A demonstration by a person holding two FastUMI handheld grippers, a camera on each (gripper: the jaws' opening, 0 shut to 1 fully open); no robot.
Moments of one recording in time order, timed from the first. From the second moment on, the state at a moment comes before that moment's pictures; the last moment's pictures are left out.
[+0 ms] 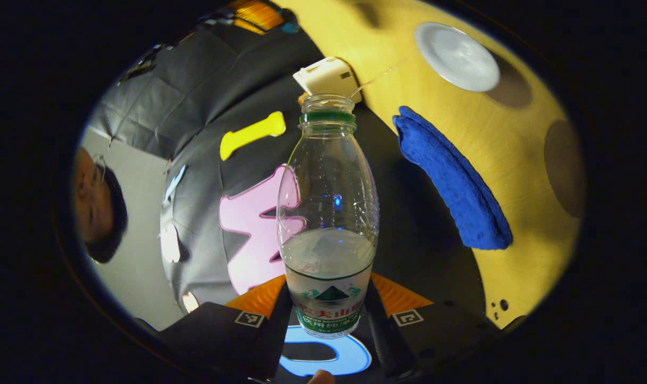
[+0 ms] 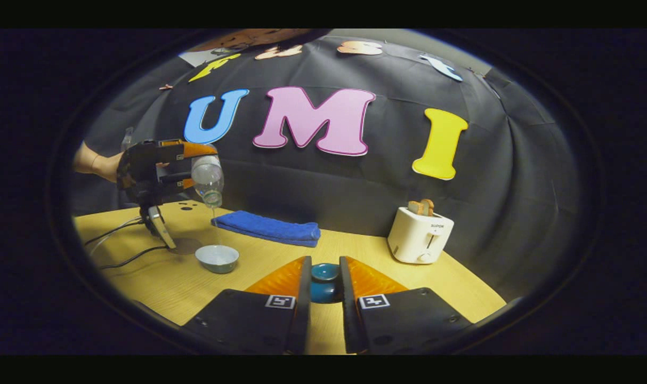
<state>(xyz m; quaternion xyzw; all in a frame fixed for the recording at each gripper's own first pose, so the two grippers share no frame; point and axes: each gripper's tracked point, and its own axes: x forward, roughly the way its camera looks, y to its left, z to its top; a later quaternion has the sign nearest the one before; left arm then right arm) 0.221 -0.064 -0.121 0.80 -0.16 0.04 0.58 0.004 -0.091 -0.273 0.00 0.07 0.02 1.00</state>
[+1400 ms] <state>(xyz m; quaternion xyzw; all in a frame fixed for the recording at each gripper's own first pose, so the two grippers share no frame) 0.185 -0.136 -0.195 -0.10 0.11 -0.08 0.99 0.017 -0.072 -0.272 0.00 0.08 0.03 1.00</state>
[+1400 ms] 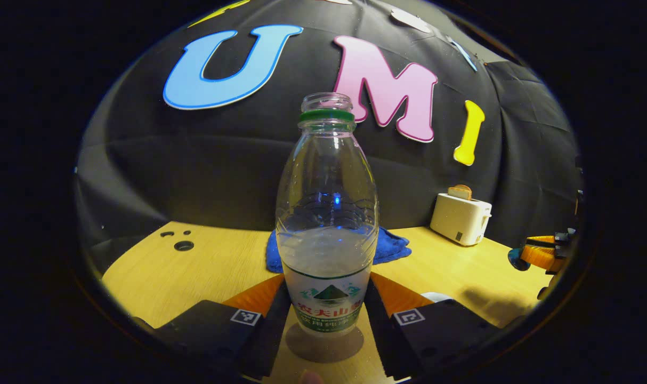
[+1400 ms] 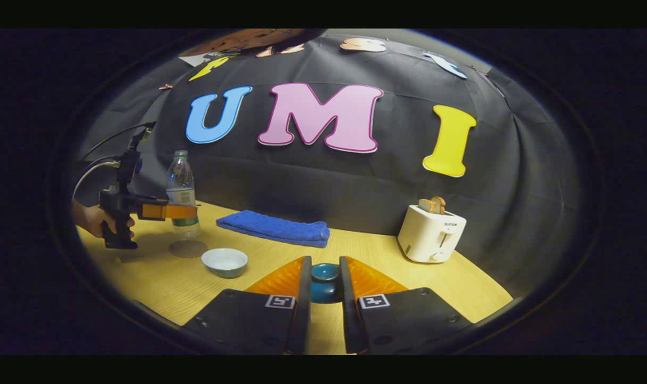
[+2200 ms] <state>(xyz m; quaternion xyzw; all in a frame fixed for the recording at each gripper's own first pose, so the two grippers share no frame) 0.171 -0.125 -0.196 -0.09 0.14 -0.08 0.98 0.019 -0.064 -0.274 0.00 0.08 0.03 1.00</state>
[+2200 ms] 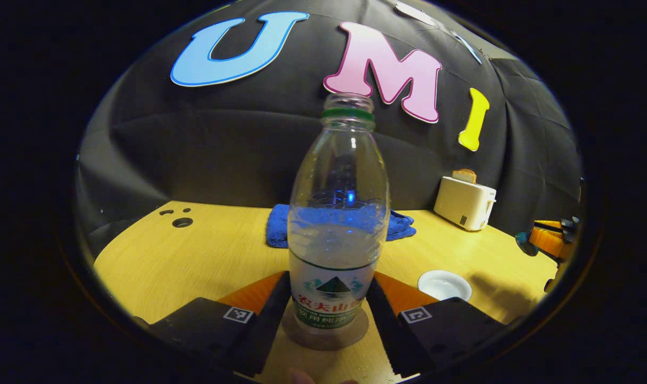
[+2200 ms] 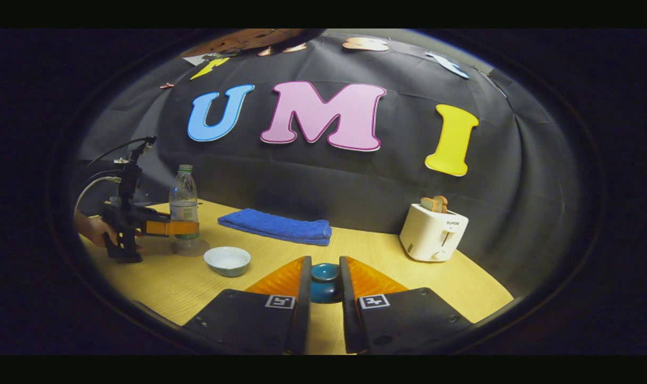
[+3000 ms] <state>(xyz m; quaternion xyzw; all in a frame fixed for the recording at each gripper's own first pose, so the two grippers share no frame) 0.116 -0.135 -0.209 -0.07 0.20 -0.10 0.97 0.041 0.017 -0.261 0.06 0.06 0.10 0.99</state>
